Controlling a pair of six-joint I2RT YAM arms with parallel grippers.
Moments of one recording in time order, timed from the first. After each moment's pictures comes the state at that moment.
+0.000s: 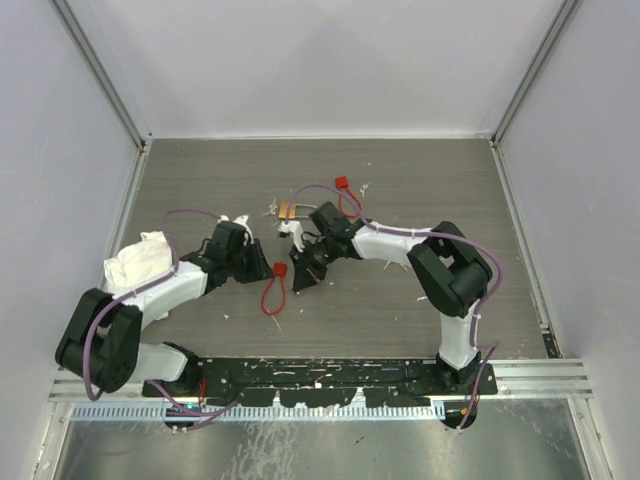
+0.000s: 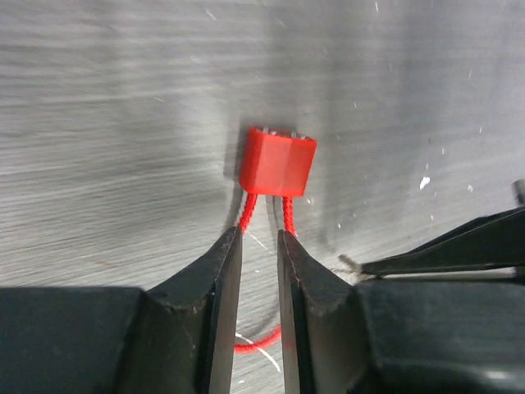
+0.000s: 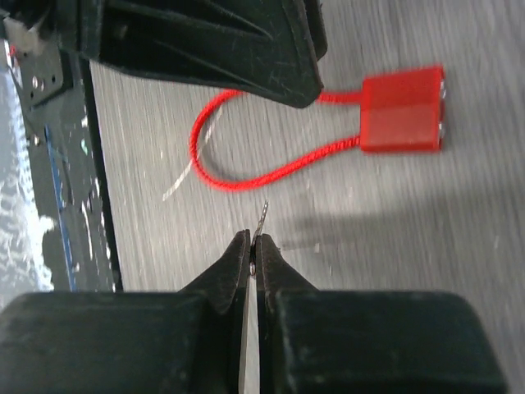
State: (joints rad) left arm -0.47 1.36 0.63 -0.15 0.17 -0.62; right arm 0.72 1.87 1.12 -0.25 -0.79 -0.17
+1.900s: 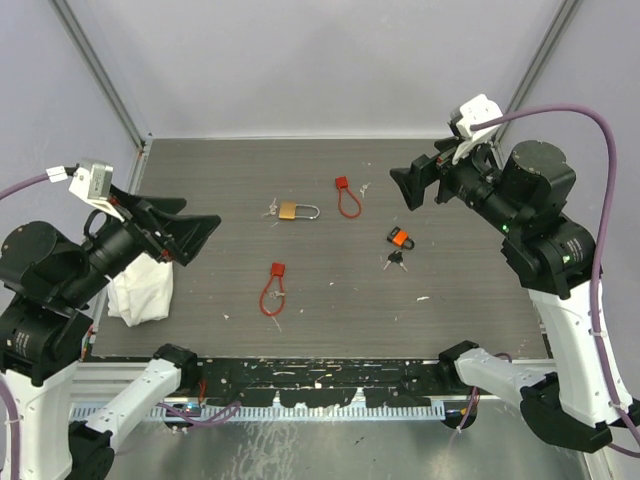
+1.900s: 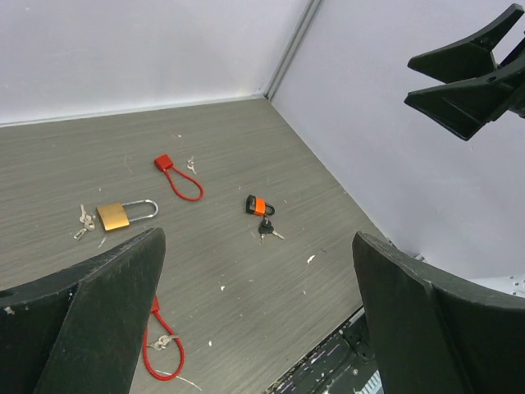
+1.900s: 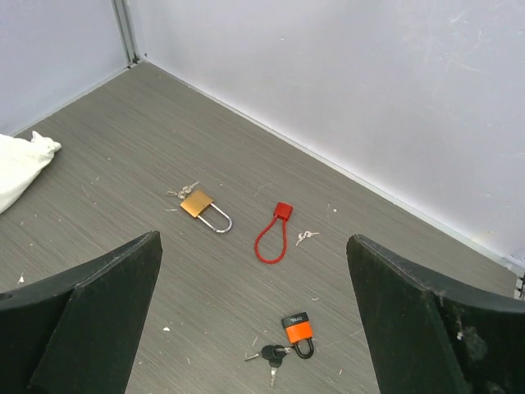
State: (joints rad) left arm -0.33 0.75 1.54 -0.76 0.33 -0.40; right arm 0.42 1.05 1.69 -0.73 -0.15 -0.12
